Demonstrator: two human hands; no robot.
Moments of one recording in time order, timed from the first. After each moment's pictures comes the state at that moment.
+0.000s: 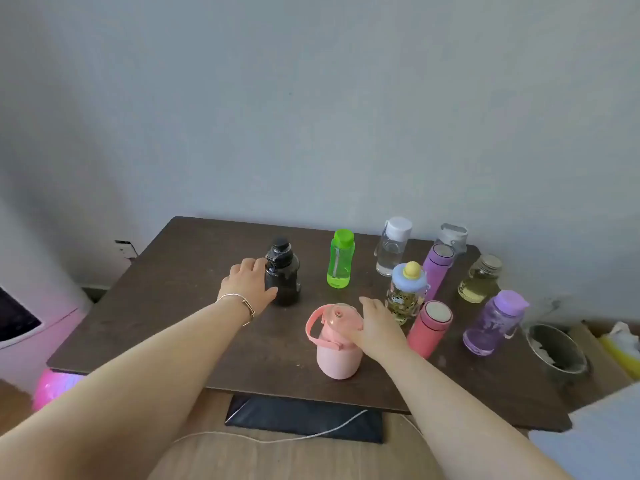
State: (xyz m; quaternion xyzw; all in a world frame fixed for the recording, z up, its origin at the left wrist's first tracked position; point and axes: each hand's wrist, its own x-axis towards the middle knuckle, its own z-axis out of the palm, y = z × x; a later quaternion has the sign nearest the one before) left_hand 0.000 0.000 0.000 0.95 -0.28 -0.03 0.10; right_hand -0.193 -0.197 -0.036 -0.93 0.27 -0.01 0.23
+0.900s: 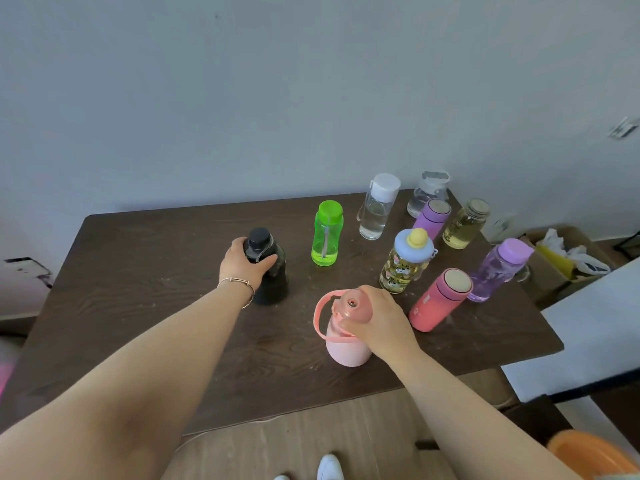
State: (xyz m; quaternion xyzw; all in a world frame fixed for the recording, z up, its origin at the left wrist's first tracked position) left_hand 0.117 -0.065 -0.069 0.88 -0.18 -0.19 0.41; right_hand -0.150 -0.173 -0.077 -0.84 0.43 -0.08 0.34
